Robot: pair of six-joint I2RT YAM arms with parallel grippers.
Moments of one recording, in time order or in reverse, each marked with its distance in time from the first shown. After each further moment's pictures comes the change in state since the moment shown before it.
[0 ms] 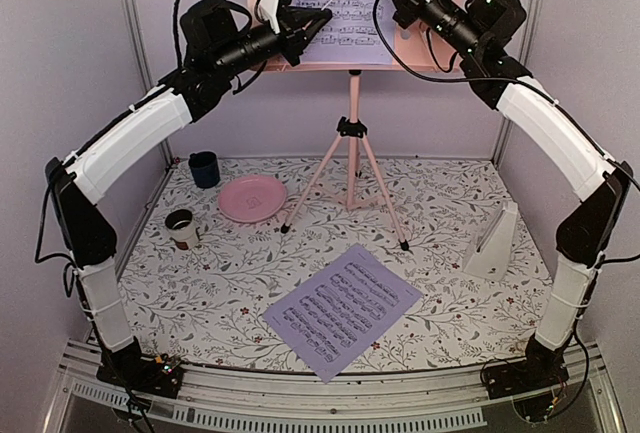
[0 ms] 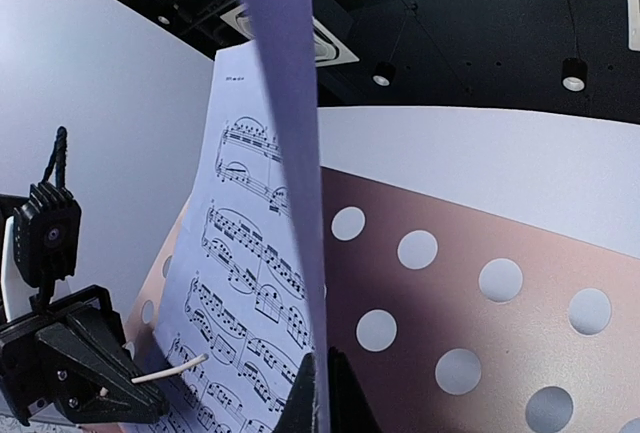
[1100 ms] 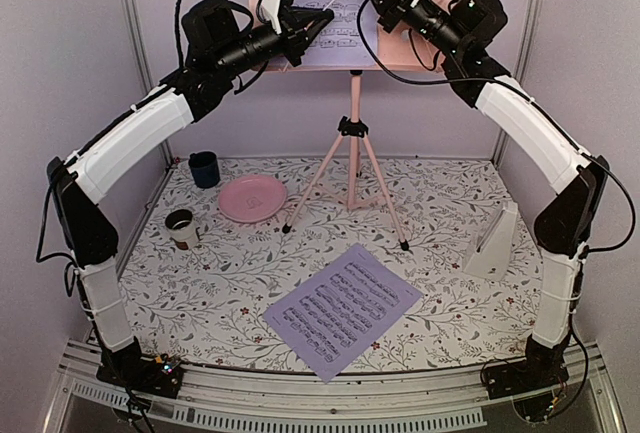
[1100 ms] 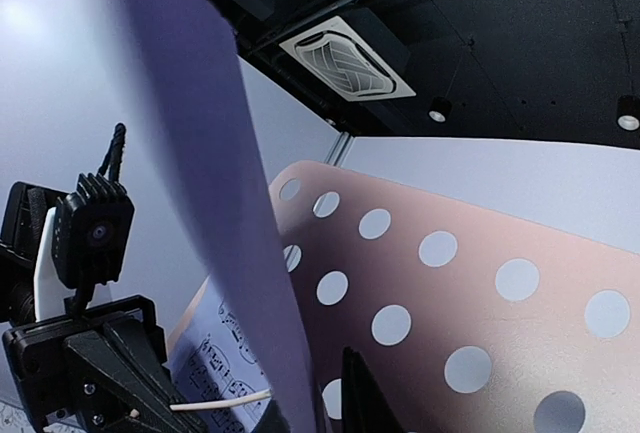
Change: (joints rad) left arm -0.003 0.010 0.012 0.000 0.009 0.003; right arm 0.011 0.139 0.140 0.071 -0.164 0.040
